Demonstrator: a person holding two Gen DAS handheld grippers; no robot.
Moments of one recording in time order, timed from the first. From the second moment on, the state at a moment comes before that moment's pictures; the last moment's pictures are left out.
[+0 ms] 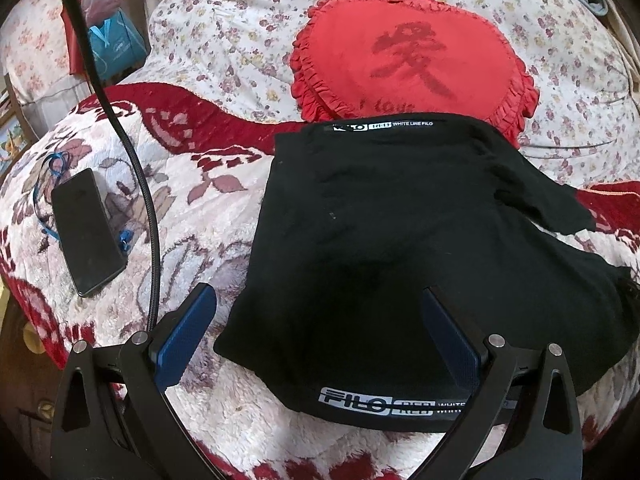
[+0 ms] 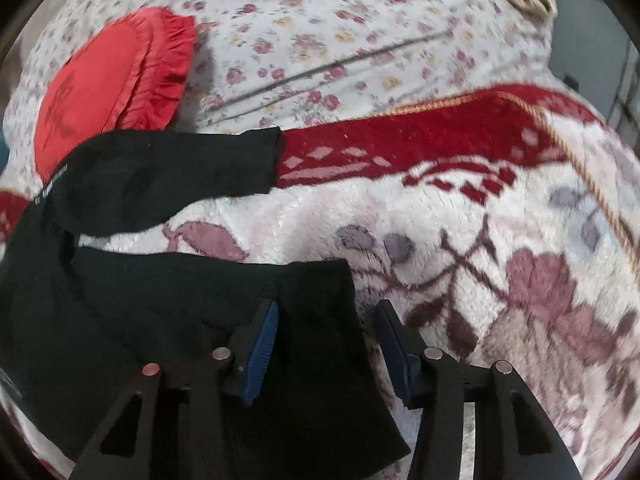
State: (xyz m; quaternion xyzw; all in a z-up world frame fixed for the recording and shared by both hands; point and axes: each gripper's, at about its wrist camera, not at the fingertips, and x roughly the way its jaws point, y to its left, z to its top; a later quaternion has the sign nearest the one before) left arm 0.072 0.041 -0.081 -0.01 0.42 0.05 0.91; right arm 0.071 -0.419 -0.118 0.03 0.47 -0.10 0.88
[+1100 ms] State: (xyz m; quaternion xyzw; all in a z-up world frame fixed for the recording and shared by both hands) left arm 0.211 0.055 -0.062 -0.01 0.42 0.01 0.91; right arm 0.247 -0.233 -0.070 -0.14 0.37 0.16 0.91
